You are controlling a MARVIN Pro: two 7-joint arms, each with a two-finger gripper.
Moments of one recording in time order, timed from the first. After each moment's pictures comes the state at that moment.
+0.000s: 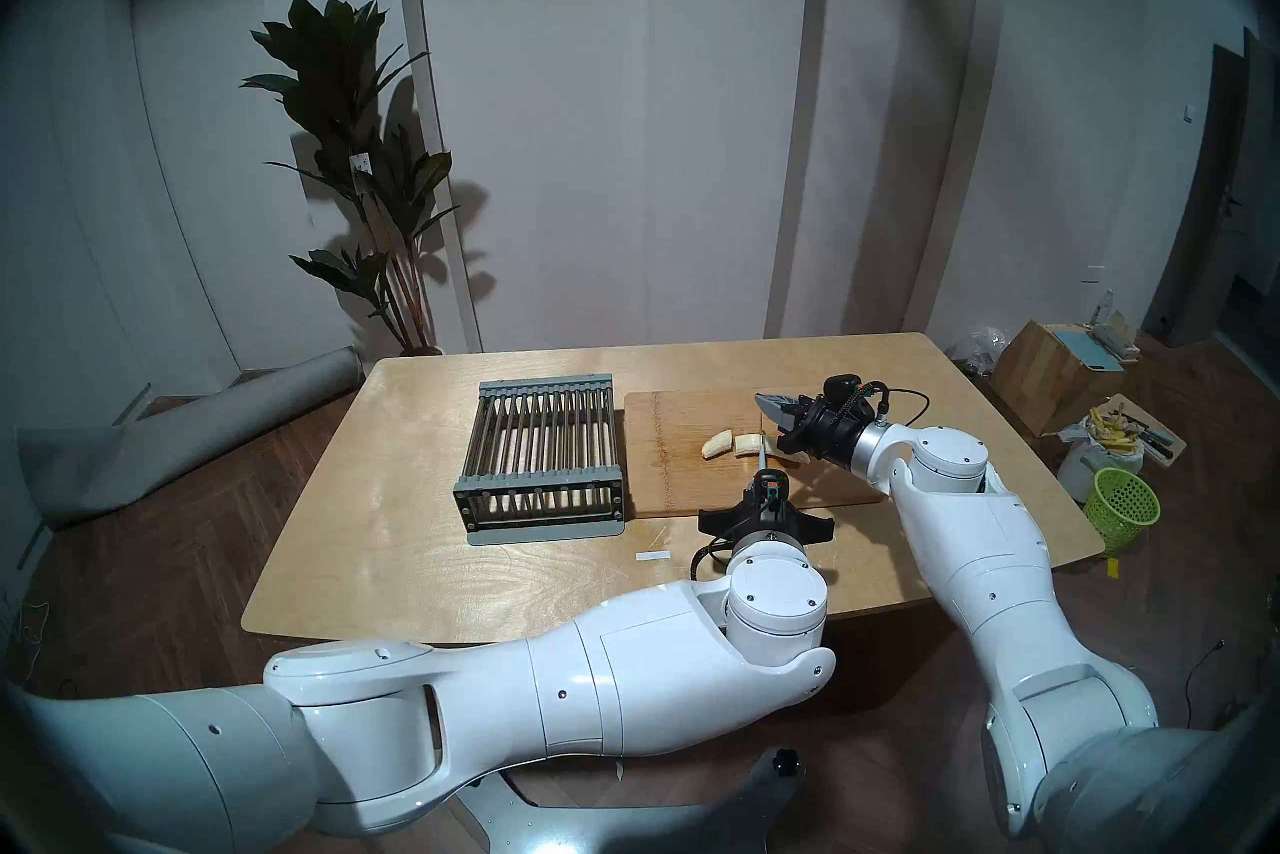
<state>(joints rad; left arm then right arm) 0.95 -1.67 -0.17 -1.18 -0.96 -0.01 1.04 -1.15 -1.15 1.48 -0.99 0.38 0.06 0.85</state>
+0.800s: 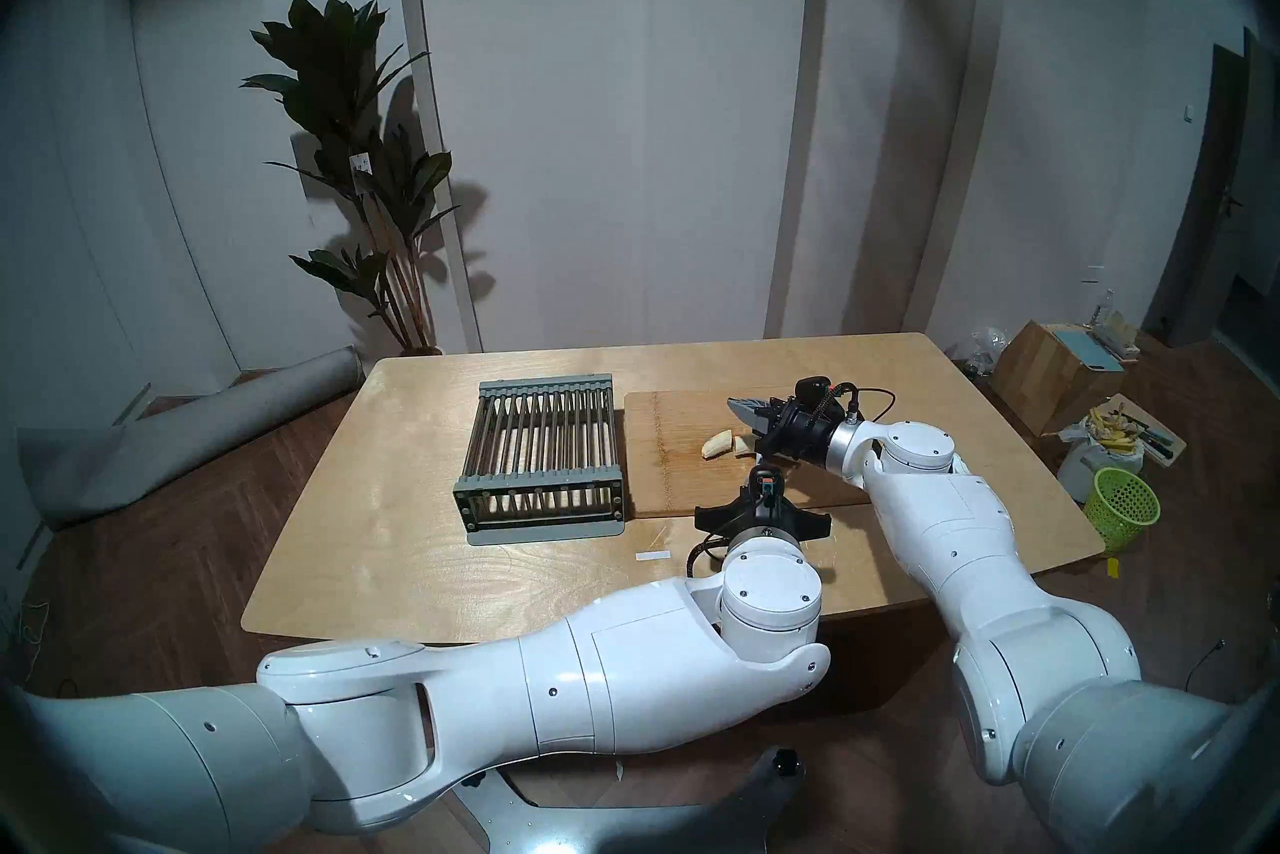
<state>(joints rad) 0.95 -1.64 -0.19 -1.23 -0.97 0.01 1.05 -0.98 -1.20 1.41 -0.71 0.36 -0.08 0.97</state>
